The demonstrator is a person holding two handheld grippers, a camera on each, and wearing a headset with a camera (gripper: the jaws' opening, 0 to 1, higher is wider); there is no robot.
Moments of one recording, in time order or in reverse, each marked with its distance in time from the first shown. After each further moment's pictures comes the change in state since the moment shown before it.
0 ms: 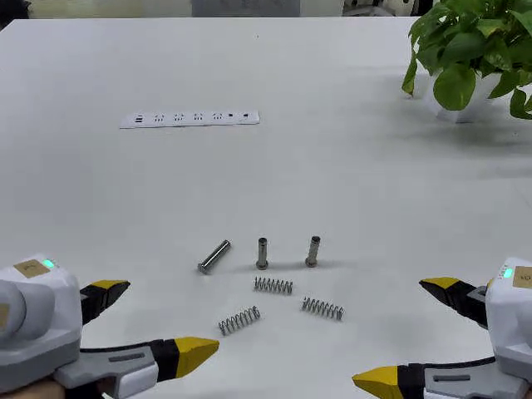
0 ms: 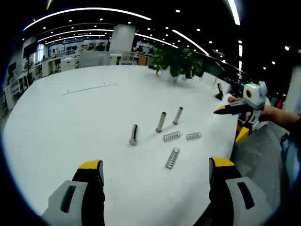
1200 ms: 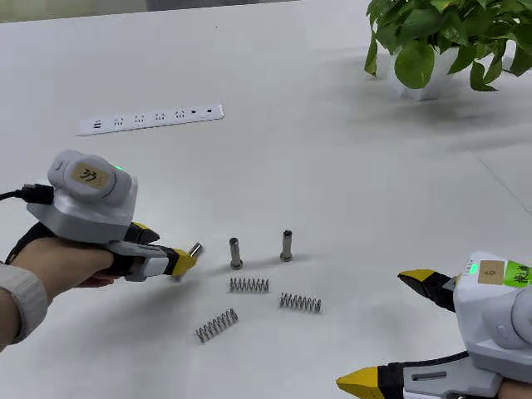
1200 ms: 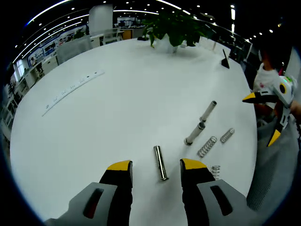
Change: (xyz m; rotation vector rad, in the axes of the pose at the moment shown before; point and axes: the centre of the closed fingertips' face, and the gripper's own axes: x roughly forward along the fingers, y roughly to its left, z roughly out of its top) left arm 0.099 0.053 0.032 0.192 0.329 -0.007; right arm 0.000 0.003 -0.013 0.006 0.022 -0.024
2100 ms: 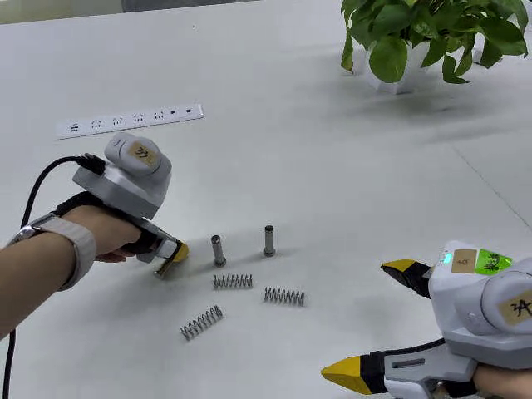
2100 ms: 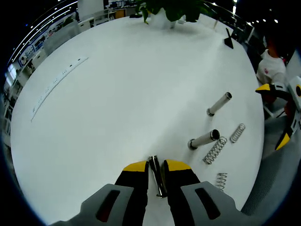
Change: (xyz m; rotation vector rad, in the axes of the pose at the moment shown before) left arm 0.035 -0.007 -0.005 0.058 0.237 0.001; right arm -0.002 -0.003 -0.003 -0.005 -0.007 -0.023
